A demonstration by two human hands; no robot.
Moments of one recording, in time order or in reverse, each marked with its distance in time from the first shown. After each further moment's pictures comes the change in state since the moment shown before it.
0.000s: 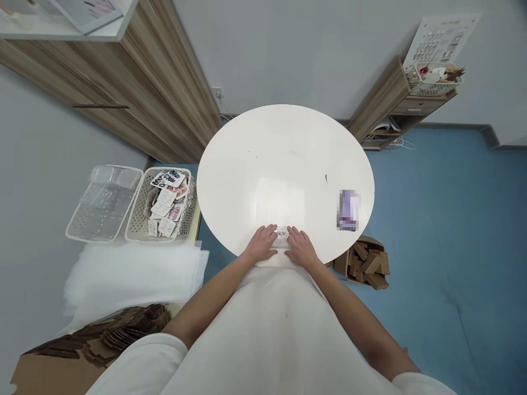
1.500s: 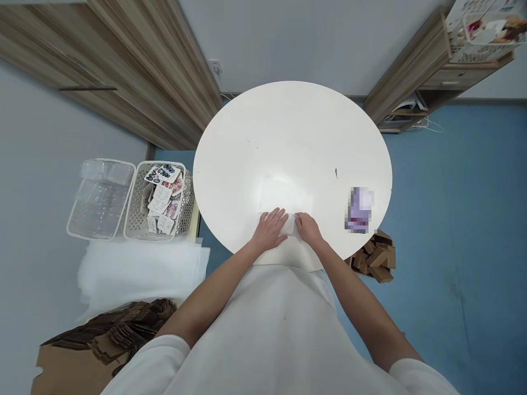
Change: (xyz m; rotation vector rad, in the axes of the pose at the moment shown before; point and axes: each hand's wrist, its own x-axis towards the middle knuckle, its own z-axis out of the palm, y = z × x) left_hand 0.041 0.000 -0.012 0.287 0.100 0.009; right_hand 0.067 0.027 -0.030 0.367 -0.122 0.483
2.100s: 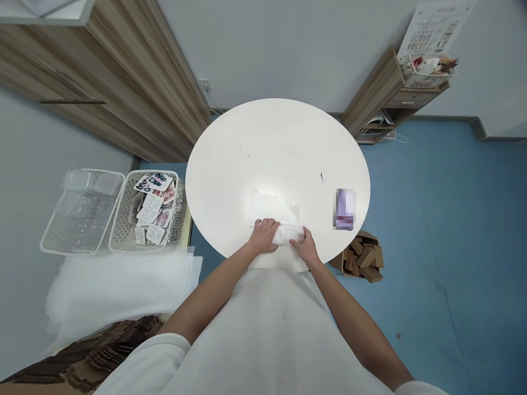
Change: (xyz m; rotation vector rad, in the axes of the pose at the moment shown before) left_hand 0.000 0.002 0.004 0.013 -0.199 -0.014; right_hand -0.056 0.029 0.035 0.508 0.268 0.294
